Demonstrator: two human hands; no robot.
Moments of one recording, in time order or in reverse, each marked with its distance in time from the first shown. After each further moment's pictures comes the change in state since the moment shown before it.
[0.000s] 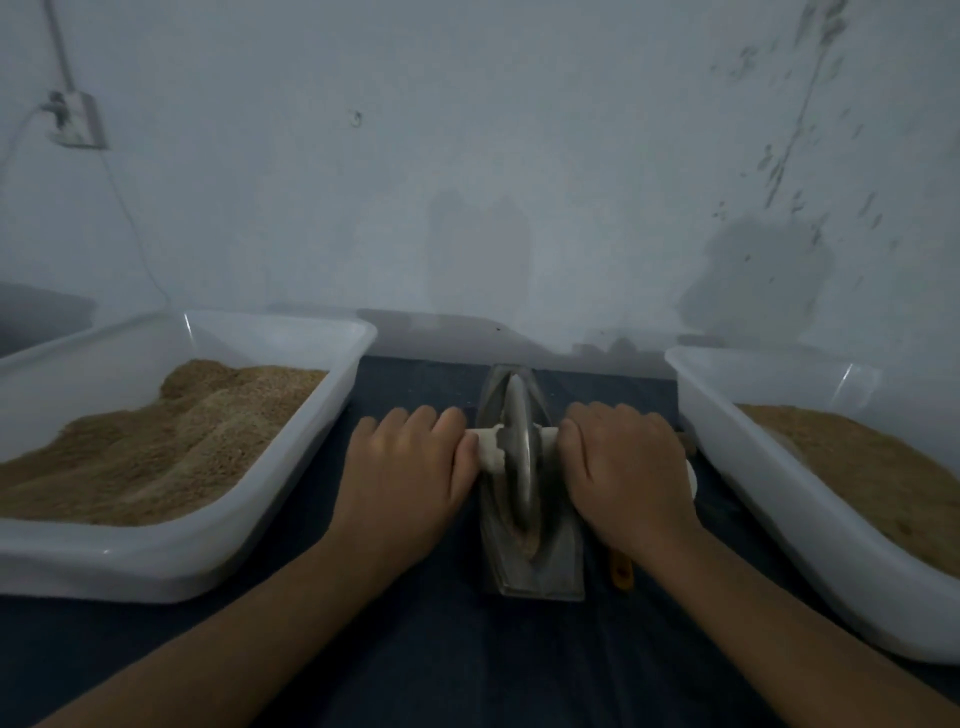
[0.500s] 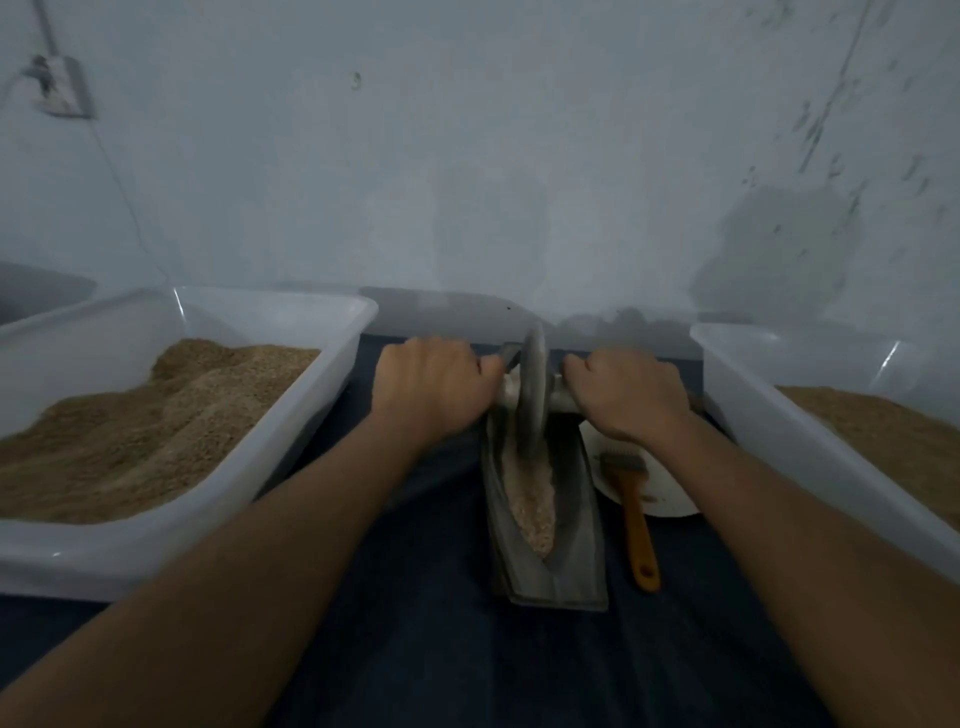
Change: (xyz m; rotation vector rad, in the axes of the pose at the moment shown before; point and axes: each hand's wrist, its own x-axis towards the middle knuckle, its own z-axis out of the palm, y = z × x) left_hand 0.083 -0.012 0.047 0.061 -0.308 -0.079; right_hand 0.077 0.037 0.048 -0.077 -0.423 0.038
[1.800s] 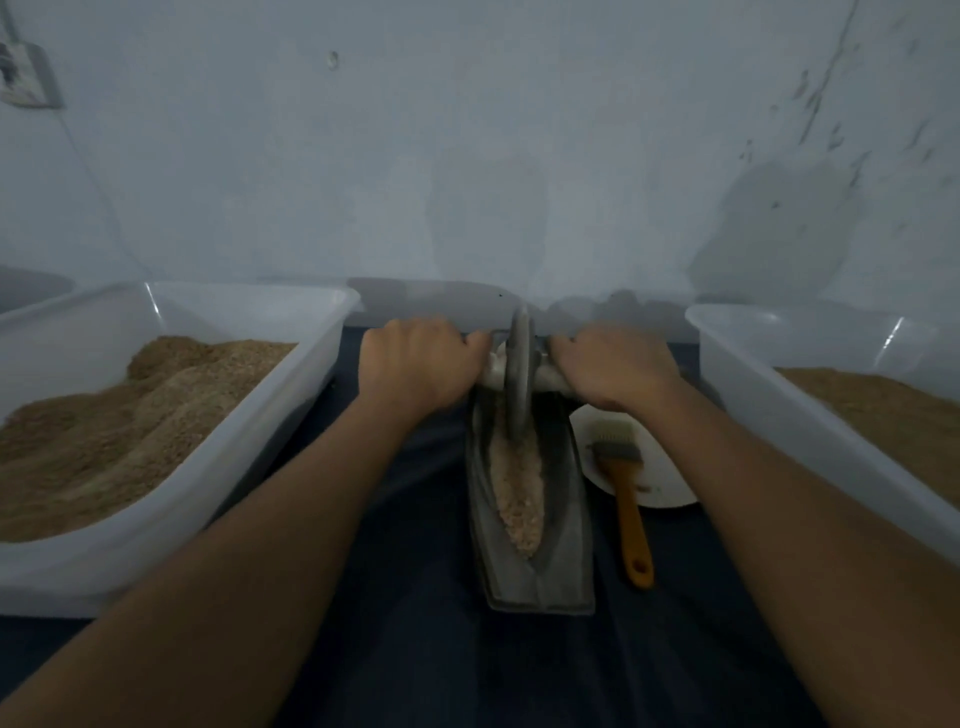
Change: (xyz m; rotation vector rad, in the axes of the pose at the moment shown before) left_hand 0.019 0.003 0.003 0.025 -0.055 -0.006; right_hand 0.019 0.003 -0.002 0.099 -0.024 -0.010
